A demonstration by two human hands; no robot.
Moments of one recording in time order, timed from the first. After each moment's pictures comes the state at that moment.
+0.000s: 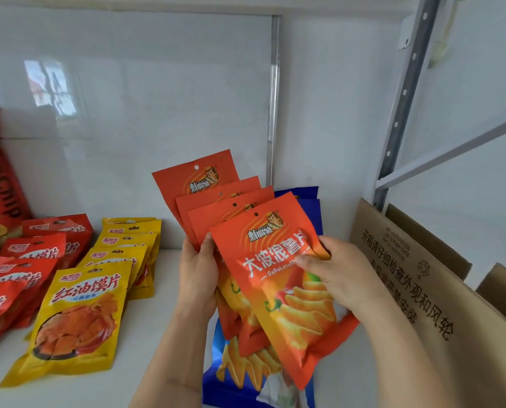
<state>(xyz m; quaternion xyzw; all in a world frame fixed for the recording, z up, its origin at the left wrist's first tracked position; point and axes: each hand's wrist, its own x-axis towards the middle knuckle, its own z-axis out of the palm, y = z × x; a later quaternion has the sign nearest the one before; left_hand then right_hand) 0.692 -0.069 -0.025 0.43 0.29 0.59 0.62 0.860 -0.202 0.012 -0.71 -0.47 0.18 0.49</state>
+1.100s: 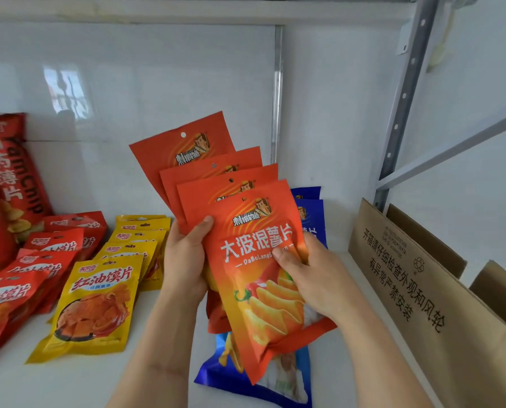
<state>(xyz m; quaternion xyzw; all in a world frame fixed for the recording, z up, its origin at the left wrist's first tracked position) 0.660 -0.093 0.015 0.39 0.27 0.60 0.64 0.821 -0.211 0.016 -0.72 -0.52 0.14 0.44</state>
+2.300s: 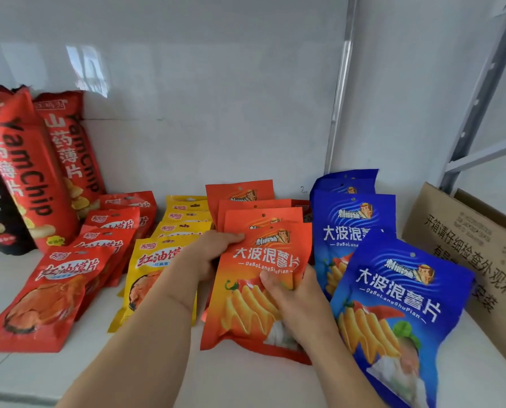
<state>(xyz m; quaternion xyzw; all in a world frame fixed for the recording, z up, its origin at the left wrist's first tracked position) 0.584 -0.007 -0.018 0.52 0.49 0.26 0.64 0.703 -0.153 -0.074 -0.71 -0.41 0.23 0.53</state>
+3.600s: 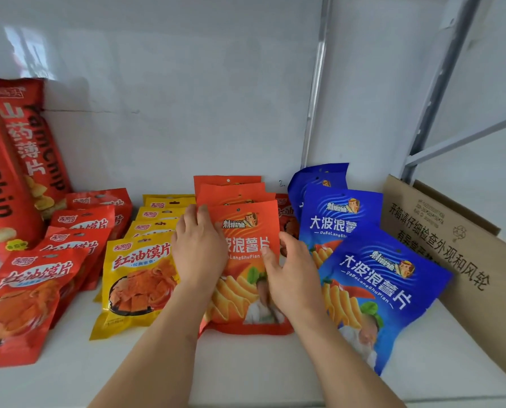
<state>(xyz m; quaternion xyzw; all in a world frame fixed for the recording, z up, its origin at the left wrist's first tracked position) 0.593 -0.030 -0.044 0.75 0.55 0.37 0.04 0.700 -0.152 -0.053 -0.78 -0.45 0.01 0.44</state>
